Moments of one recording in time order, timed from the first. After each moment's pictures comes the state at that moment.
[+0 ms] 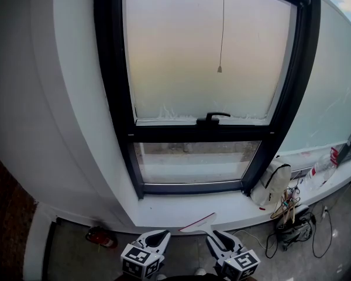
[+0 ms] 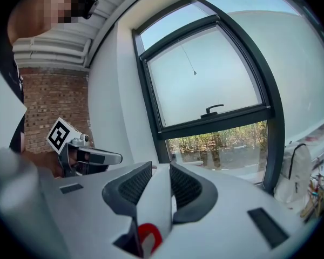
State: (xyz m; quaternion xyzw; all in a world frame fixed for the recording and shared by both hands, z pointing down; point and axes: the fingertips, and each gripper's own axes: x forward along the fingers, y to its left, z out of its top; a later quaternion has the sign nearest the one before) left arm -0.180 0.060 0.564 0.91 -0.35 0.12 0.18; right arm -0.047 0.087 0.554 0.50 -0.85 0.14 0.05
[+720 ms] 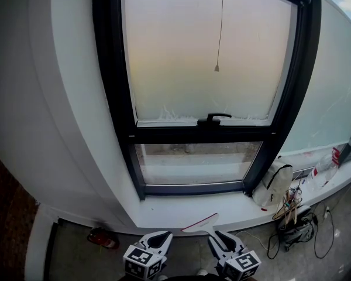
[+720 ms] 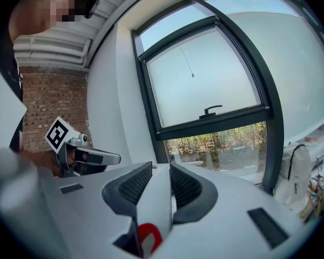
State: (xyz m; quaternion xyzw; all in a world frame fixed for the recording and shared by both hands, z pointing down) left arm -0.176 0.058 0.569 0.91 -0.36 0.13 0.18; right arm -0.041 0.083 0.555 0.51 -0.85 0.14 0.05
